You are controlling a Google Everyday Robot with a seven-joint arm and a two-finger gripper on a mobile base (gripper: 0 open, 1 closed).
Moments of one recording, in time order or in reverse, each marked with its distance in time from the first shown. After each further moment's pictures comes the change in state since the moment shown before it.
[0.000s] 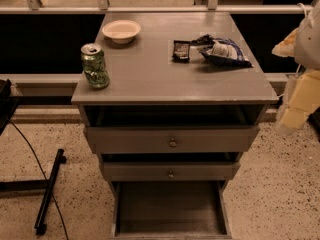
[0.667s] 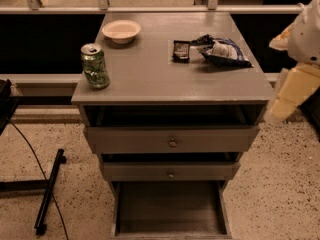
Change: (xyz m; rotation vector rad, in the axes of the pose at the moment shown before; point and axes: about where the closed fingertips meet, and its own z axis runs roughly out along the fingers) arm -0.006 -0.019 0.007 0.046 -0.033 0.028
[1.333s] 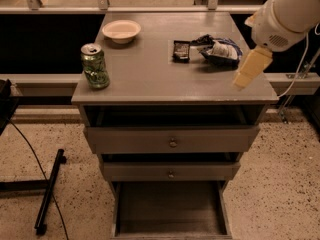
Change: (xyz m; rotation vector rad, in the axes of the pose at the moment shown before) arm -0.040 -0.101 0.056 0.196 -0.105 -0.019
